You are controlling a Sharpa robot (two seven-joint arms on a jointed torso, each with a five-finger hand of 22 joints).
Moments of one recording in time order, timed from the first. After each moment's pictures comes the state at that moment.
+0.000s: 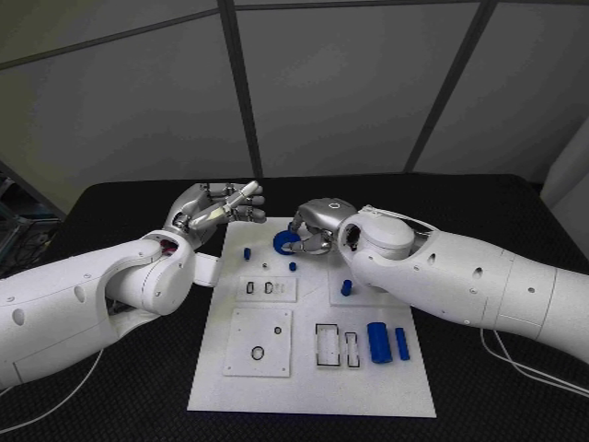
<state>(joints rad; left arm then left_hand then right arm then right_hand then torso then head) 1.14 -0.90 0.08 1.57 -0.12 -0.36 0.43 1.39 0.01 -0.02 0.22 0.15 0.96 0.23 0.09 0.07 1.08 0.16 0.09 0.07 1.18 0.10 0.17 0.24 0.19 0.91 0.21 0.45 0.21 1.22 -0.43 0.03 1.27 -1.72 -0.19 -0.26 1.18 0.00 0.03 0.28 0.26 0.95 0.16 0.07 0.08 1.47 0.07 1.57 1.31 1.47 -0.01 1.57 1.31 0.05 1.43 0.11 1.47 1.31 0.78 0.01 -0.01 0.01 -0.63</state>
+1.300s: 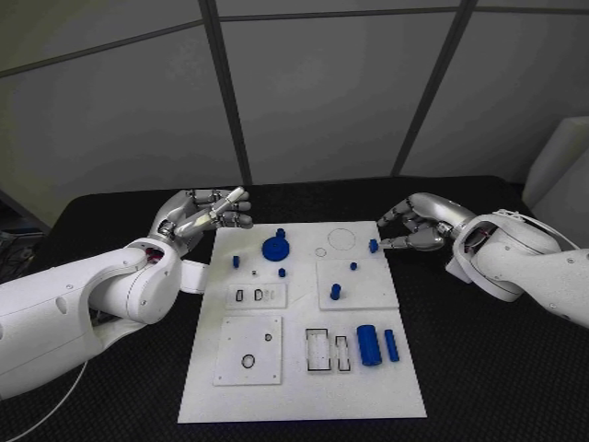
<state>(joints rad) 1.14 -0.91 0.08 1.56 -0.12 -0.36 0.43 1.39 0.01 -0.02 0.21 0.15 0.96 0.23 0.09 0.07 1.08 0.16 0.09 0.07 1.18 0.10 0.17 0.24 0.19 0.91 0.21 0.45 0.21 1.22 -0.94 0.03 1.45 -1.34 -0.33 -0.01 1.40 -0.10 0.02 0.15 0.26 0.94 0.15 0.06 0.08 1.47 0.07 1.53 1.31 1.47 -0.01 1.57 1.31 0.05 1.39 0.09 1.44 1.29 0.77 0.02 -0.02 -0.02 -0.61</state>
